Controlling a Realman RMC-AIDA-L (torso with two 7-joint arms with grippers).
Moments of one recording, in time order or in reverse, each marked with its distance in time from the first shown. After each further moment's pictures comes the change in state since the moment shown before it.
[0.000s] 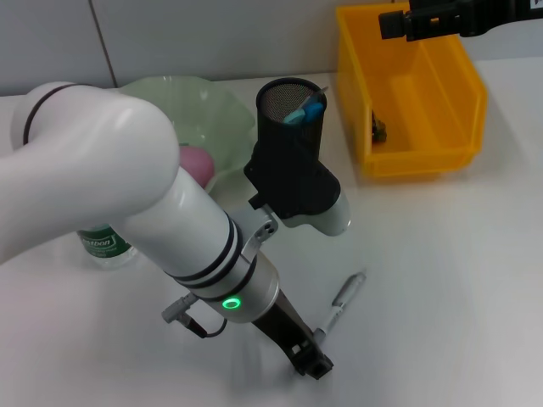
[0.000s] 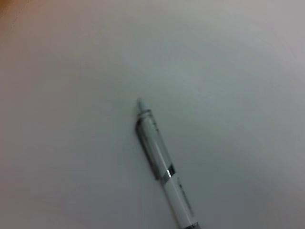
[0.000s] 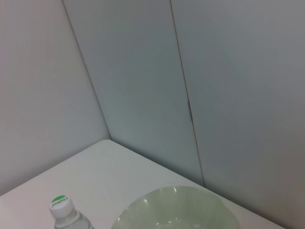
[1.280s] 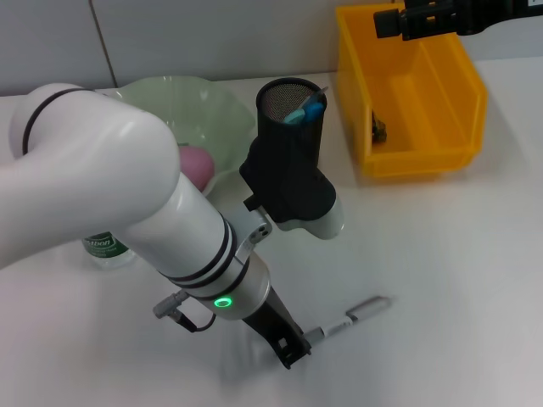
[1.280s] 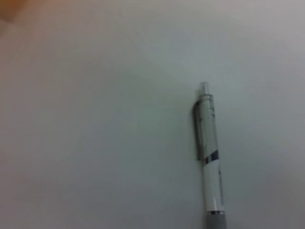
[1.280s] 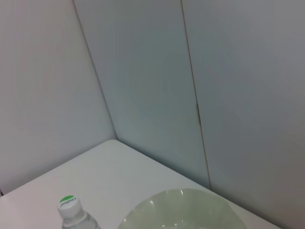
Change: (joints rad) left arm 0.015 0.000 0.011 0.025 0.080 -0.002 -0.008; right arm 0.007 0.004 -0.002 -0.019 0.006 -0.017 0.000
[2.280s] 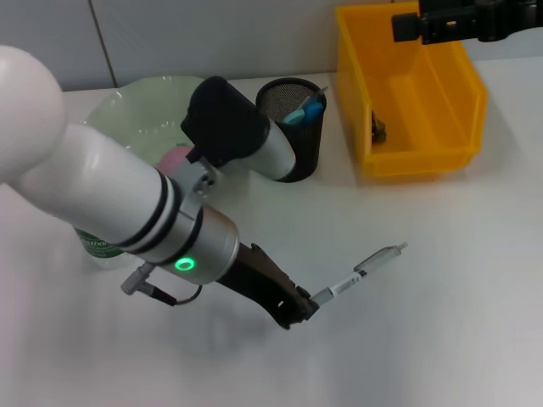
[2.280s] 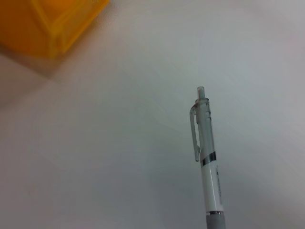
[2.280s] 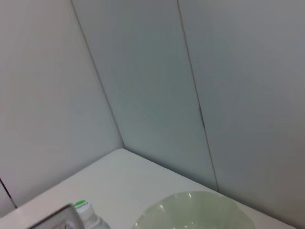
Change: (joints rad) left arm 0.128 0.008 -0.250 0.112 -0.072 0.090 0.133; right arm -0.057 -0.013 0.014 0.001 0.079 -0.026 0.012
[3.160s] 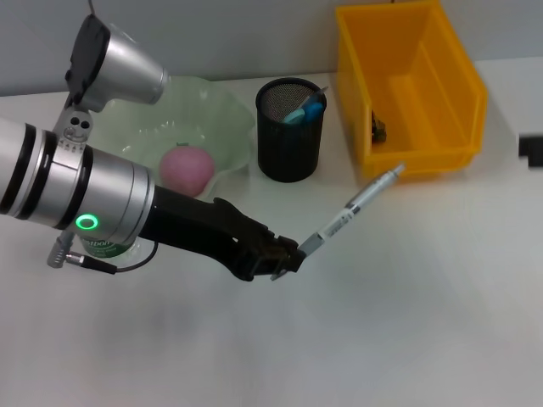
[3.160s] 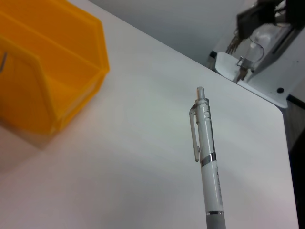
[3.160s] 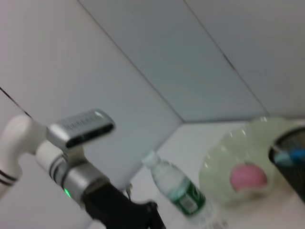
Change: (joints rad) left arm 0.094 0.007 -0.395 -0.008 -0.227 0.225 0.302; right arm -0.141 -0.211 0.184 0.591 0.060 -0.313 -0.178
